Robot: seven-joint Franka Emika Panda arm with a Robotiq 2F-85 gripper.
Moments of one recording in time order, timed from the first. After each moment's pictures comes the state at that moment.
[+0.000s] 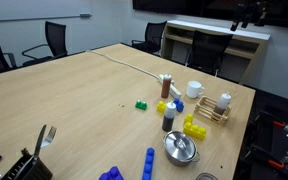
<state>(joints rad) -0.16 -0.31 -0.13 -2.29 -0.15 2.09 0.03</state>
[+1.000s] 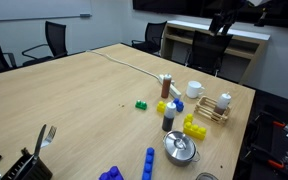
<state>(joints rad) -0.02 -0.24 0.10 -2.29 -0.20 2.14 0.31</state>
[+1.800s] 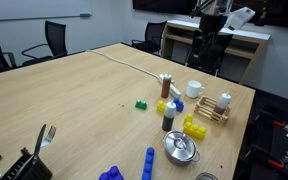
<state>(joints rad) 0.09 -0.06 0.16 -2.23 -0.20 2.18 0.37</state>
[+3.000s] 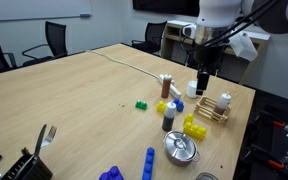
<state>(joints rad) 0.24 0.04 0.25 -2.27 -0.21 2.21 0.22</state>
